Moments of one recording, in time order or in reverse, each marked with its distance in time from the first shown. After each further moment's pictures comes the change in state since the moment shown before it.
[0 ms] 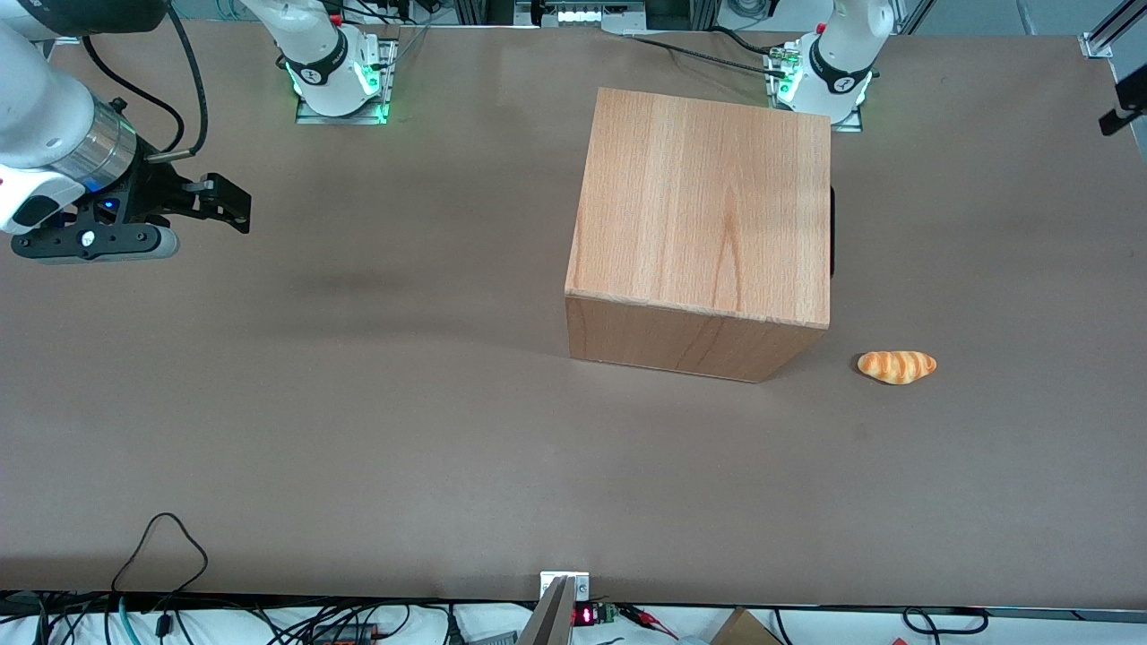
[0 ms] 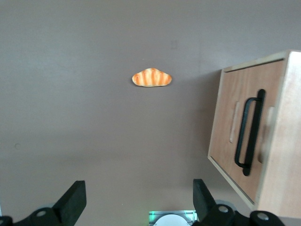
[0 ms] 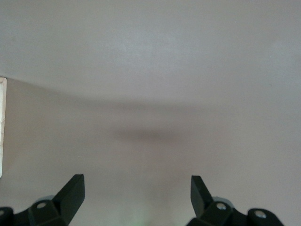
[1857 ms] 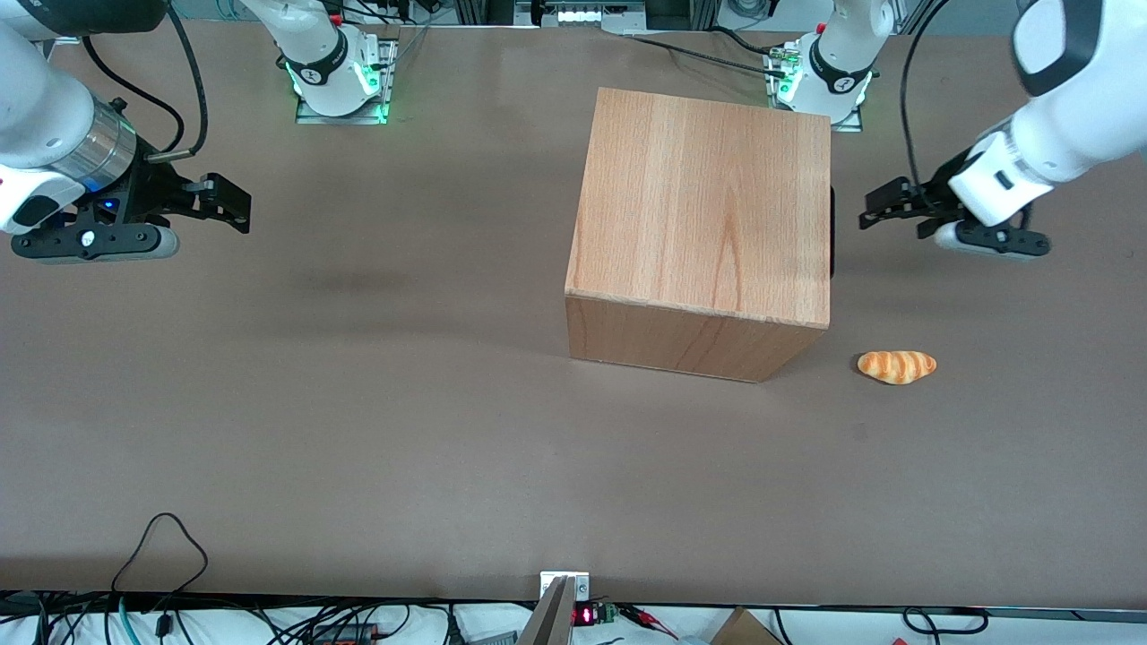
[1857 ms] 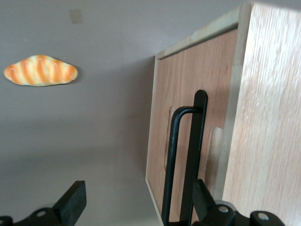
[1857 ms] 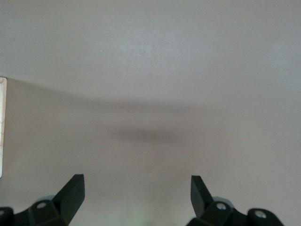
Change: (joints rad) arm 0.041 -0.025 -0.304 -0.553 -0.263 0.470 -0.113
